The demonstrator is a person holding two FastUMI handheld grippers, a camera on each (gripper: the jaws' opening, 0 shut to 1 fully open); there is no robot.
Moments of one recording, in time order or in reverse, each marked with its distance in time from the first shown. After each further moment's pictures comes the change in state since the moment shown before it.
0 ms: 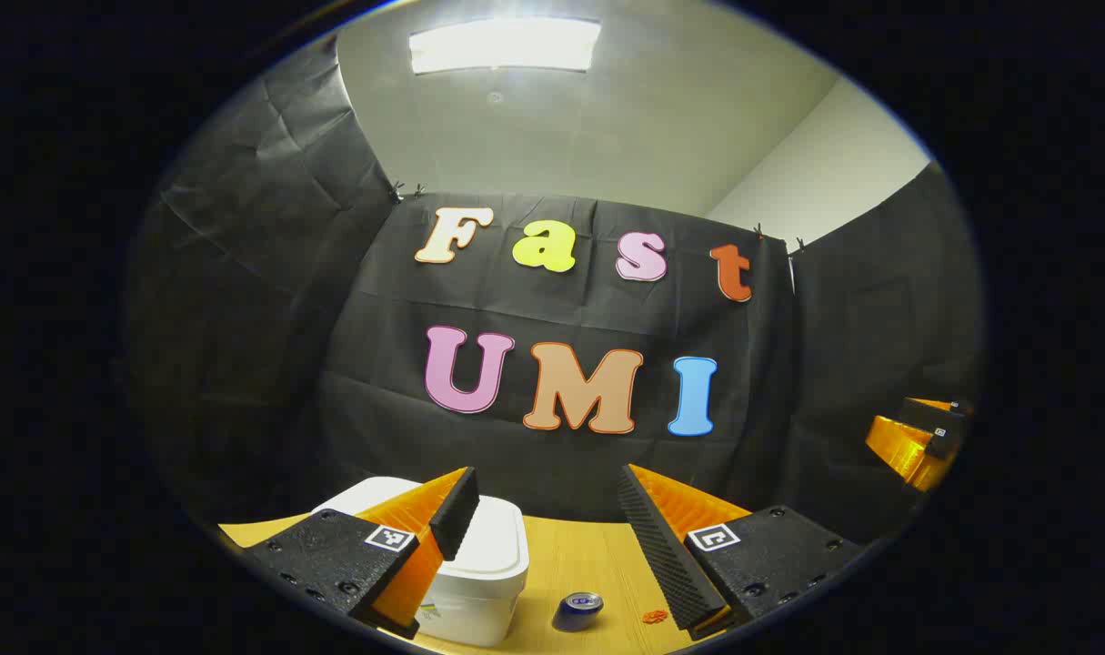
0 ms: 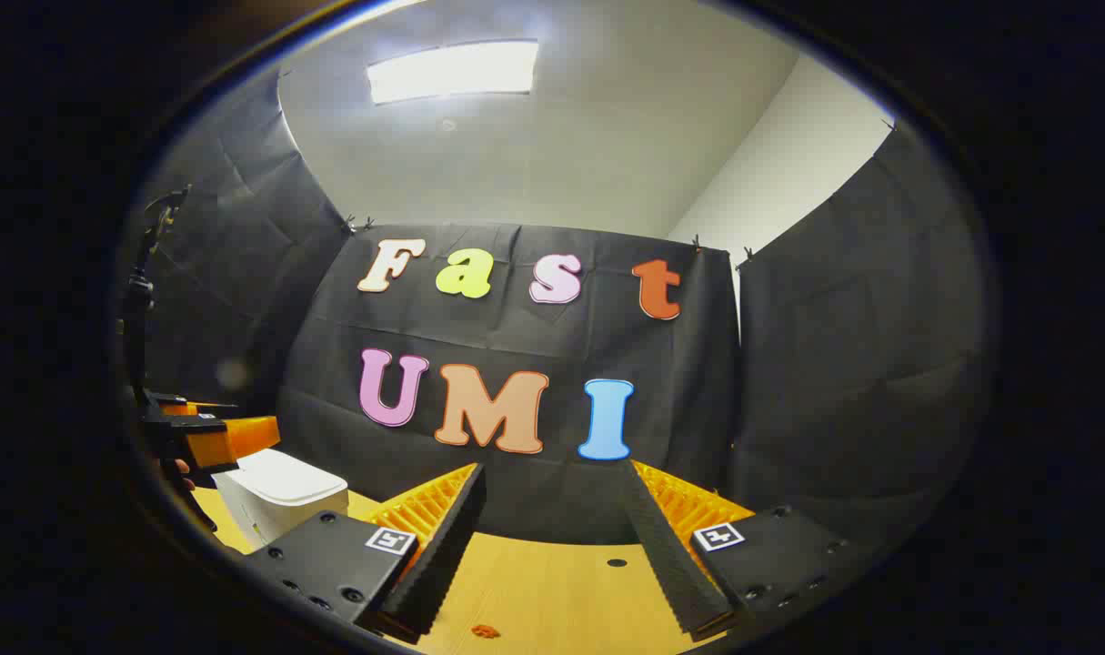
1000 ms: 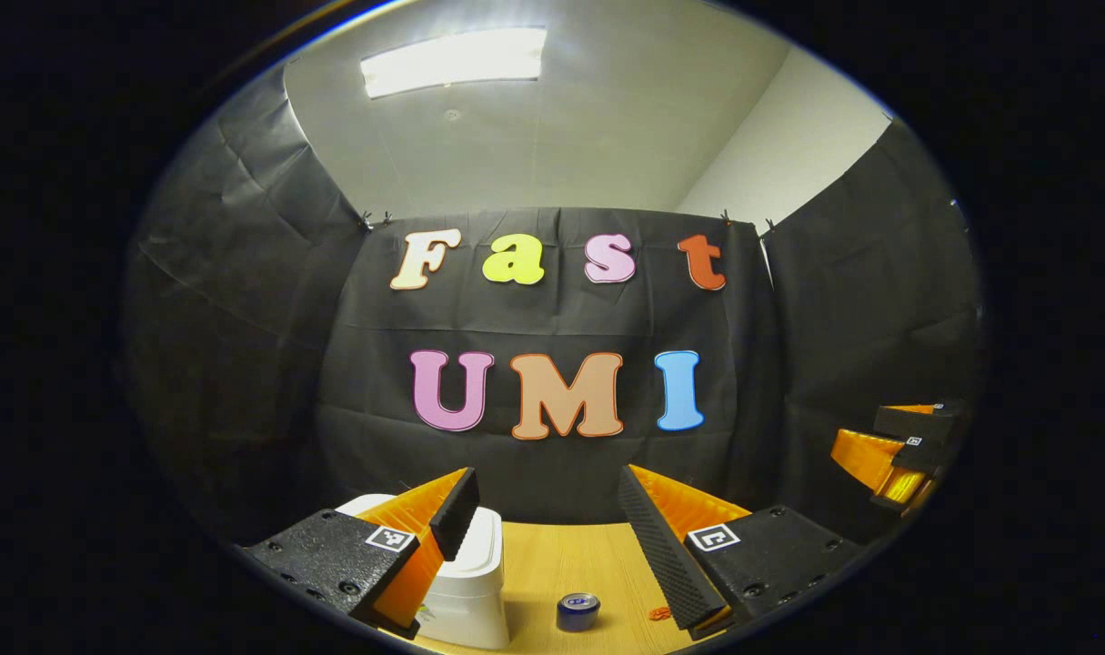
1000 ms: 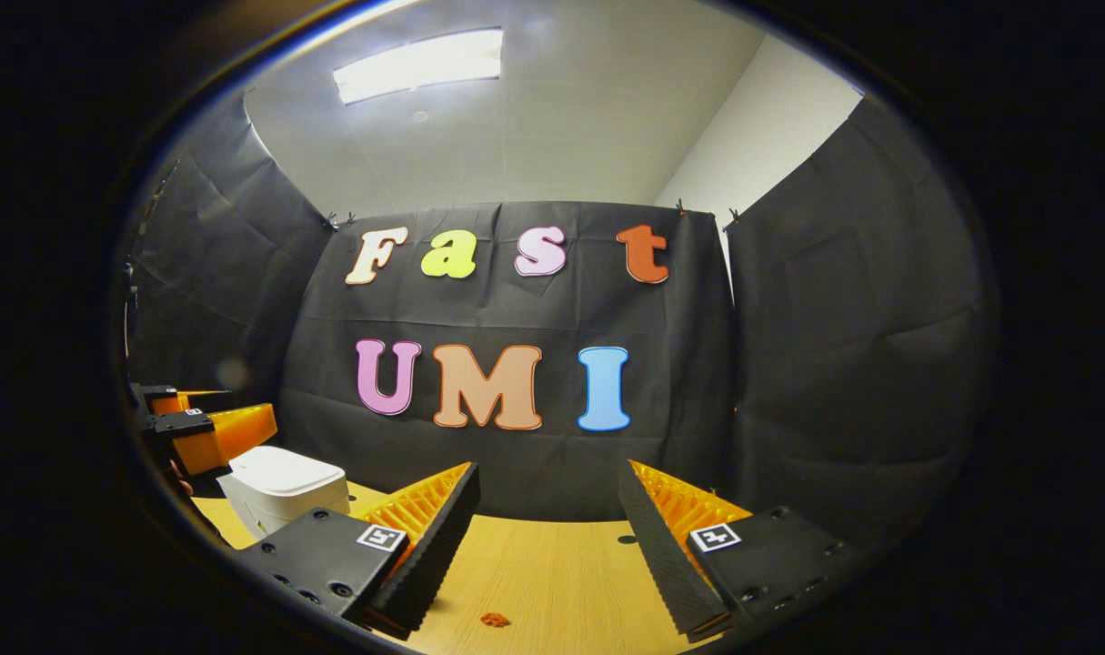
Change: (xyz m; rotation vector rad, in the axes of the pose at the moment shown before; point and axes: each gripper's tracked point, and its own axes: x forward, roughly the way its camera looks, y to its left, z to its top) left arm -0.016 -0.043 0.009 0.115 -0.027 -0.018; right arm -0.003 -0.026 -0.028 0.078 0.084 -0.010
